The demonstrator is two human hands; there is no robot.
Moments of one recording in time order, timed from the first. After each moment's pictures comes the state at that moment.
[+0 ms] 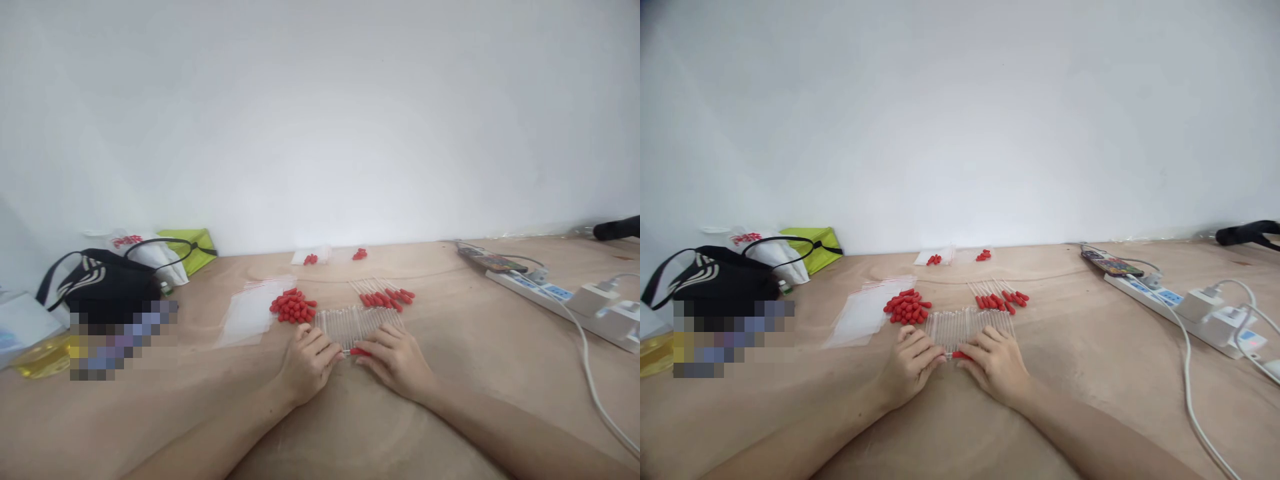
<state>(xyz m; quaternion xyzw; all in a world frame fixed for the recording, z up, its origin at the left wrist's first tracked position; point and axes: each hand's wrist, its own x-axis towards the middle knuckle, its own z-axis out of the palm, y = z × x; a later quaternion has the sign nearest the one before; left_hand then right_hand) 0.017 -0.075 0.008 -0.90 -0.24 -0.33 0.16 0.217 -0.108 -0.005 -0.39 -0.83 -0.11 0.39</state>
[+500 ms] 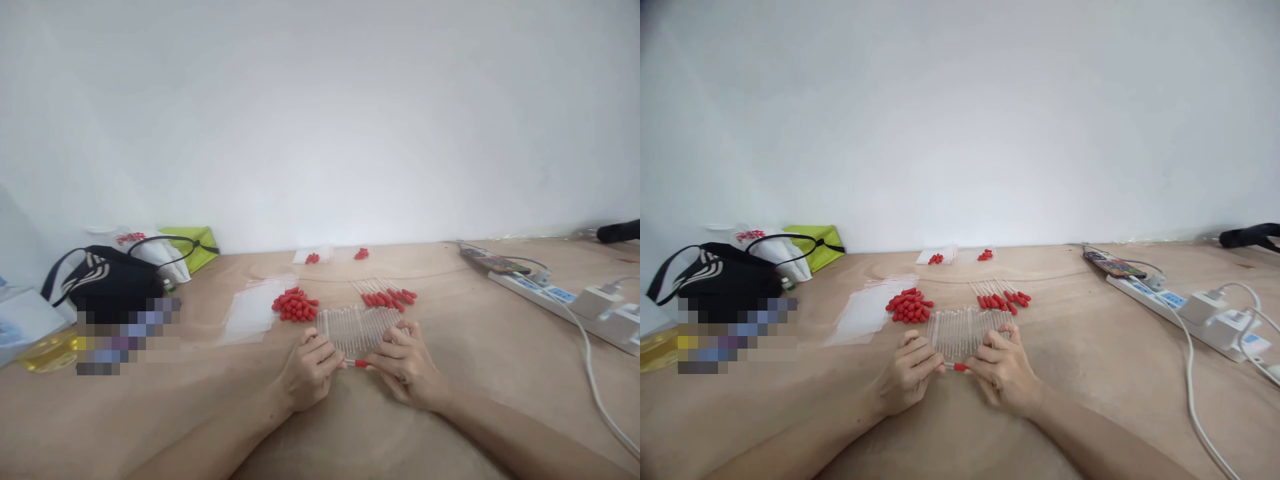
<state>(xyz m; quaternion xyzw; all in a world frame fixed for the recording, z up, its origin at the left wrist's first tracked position) 0.017 -0.087 0.012 -0.91 -0.20 -0.32 0.15 0.219 -0.120 0.007 -0.33 -0.85 -0.11 0.39</state>
